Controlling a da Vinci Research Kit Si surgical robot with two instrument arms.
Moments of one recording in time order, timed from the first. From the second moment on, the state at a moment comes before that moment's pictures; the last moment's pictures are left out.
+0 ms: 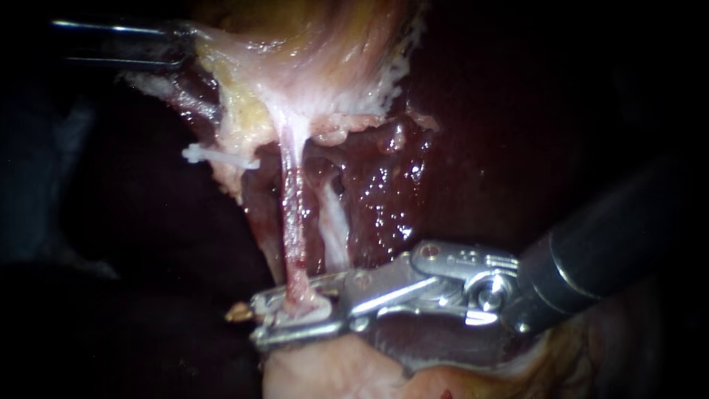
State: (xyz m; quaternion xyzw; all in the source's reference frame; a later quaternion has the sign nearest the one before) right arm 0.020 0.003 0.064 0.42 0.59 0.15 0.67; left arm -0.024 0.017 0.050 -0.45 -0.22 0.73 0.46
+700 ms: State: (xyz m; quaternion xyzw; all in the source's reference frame) right arm 0.020 0.004 0.064 0.46 0.55 0.21 0.66; left arm -0.024 0.017 0.050 -0.45 -0.22 0.73 0.46
